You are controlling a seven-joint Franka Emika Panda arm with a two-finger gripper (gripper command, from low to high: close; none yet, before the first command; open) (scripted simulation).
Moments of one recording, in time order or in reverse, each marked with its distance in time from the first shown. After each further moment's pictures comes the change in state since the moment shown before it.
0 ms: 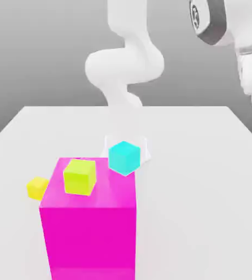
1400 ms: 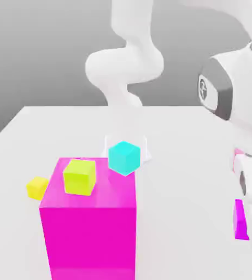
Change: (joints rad) arm -0.016 -0.018 -0.038 -0.139 -0.047 -0.143 0.010
